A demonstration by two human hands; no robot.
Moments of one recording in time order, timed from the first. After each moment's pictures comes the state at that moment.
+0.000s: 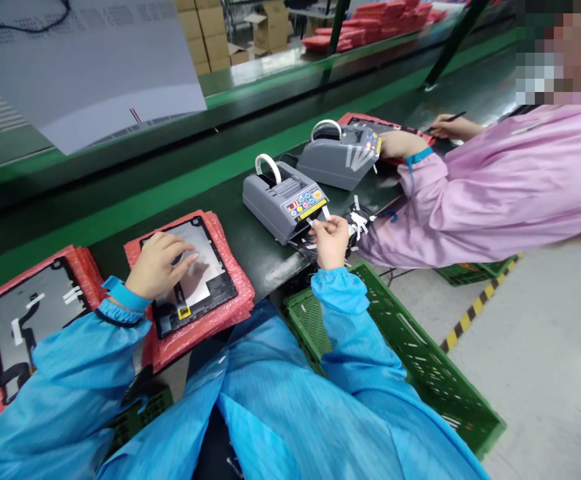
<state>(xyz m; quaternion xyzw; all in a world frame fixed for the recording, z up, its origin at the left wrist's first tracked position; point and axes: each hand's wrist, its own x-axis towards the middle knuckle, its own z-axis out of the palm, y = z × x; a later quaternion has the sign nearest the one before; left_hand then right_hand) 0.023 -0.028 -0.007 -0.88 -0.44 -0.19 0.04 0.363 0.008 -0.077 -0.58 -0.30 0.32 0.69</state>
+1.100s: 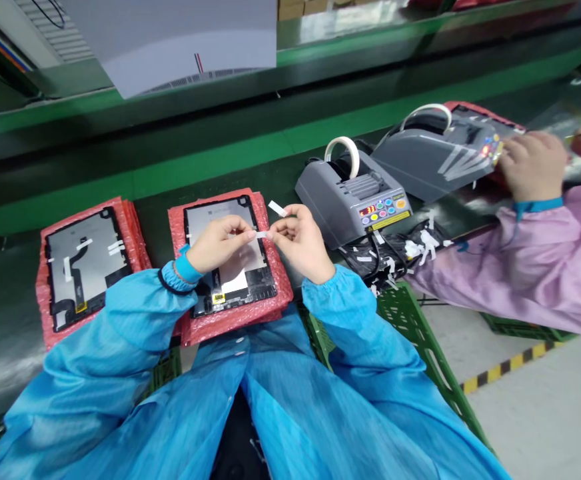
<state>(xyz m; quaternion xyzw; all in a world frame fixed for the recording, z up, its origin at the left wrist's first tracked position) 0.057 -0.025 -0.004 -0.73 -0.54 -0.30 -0.30 0.238 -0.006 -0.022 -0.42 -0.59 0.53 0.44</state>
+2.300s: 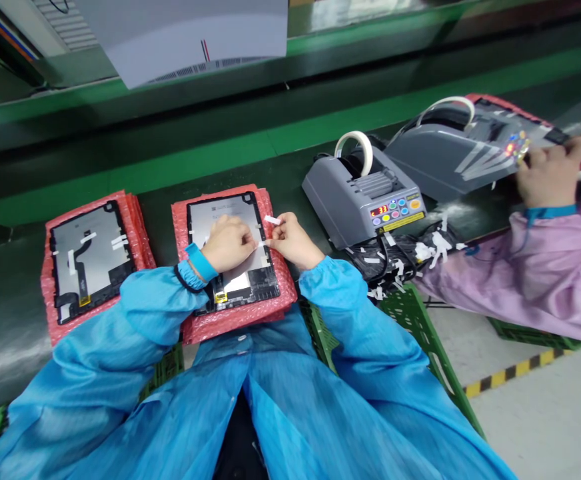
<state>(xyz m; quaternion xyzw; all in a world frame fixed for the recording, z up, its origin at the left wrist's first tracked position) 0.068 -0.024 -0.022 -0.73 -0.66 -0.09 -0.17 0.226 0.019 -0.066 -0.46 -0.59 0.59 0.32</state>
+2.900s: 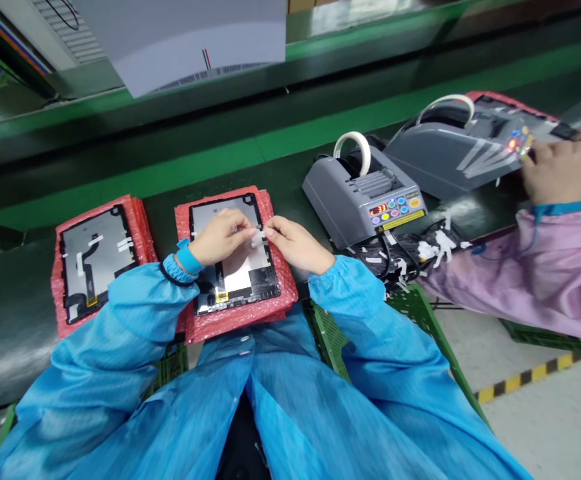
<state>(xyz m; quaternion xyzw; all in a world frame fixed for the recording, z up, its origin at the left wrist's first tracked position) 0.049 -0.014 -0.007 -0.76 -0.59 -0.17 -0.22 0.238 0.009 -0.024 -0.36 -0.78 0.45 0.25</state>
